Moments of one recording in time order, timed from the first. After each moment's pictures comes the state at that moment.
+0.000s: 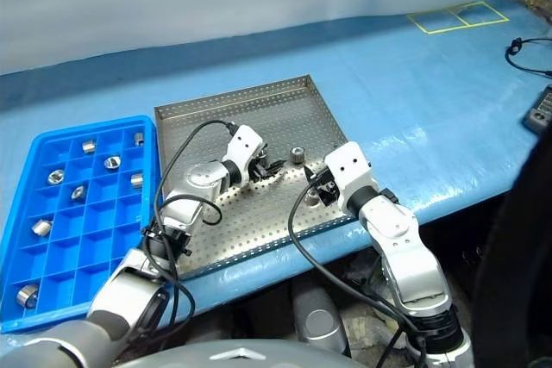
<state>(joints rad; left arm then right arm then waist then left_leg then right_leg) -0.55 0.17 -0.24 0.36 -0.04 0.33 -0.49 -0.09 -0.35 0.14 -0.55 0.03 0.66 0.32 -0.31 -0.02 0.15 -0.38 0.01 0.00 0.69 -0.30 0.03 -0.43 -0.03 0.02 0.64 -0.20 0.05</state>
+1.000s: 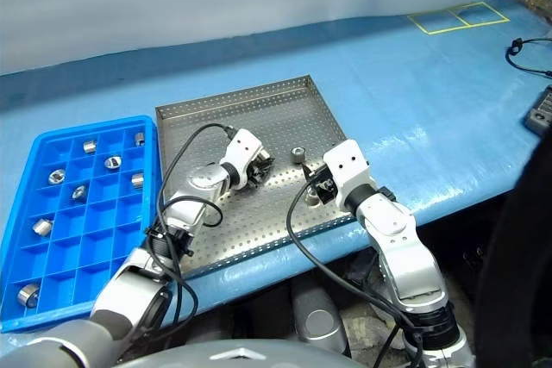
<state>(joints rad) -0.54 0.16 -0.21 0.42 0.04 0.33 -0.42 -0.10 -0.33 0.14 -0.53 0.03 0.66 0.32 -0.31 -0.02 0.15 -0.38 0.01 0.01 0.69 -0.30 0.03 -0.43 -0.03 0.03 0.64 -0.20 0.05</state>
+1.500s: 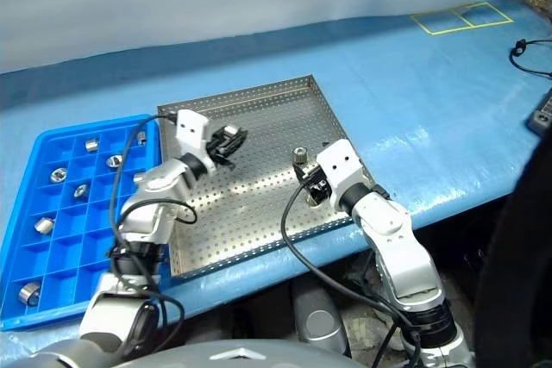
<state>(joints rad) -0.37 0.24 0.04 0.00 -0.21 0.44 -0.45 -0.11 -0.33 0.17 -0.53 0.05 0.61 0.37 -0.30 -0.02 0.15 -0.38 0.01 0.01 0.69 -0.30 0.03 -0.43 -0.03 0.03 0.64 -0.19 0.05</state>
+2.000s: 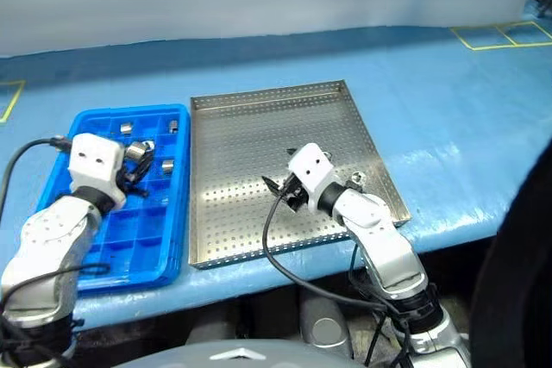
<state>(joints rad) 0.08 0.51 0.27 -0.66 -0.11 0.79 -0.29 -0.21 -0.32 0.27 -0.44 0.10 0.55 0.50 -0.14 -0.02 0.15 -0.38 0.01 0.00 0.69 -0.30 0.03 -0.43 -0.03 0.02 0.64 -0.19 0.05</state>
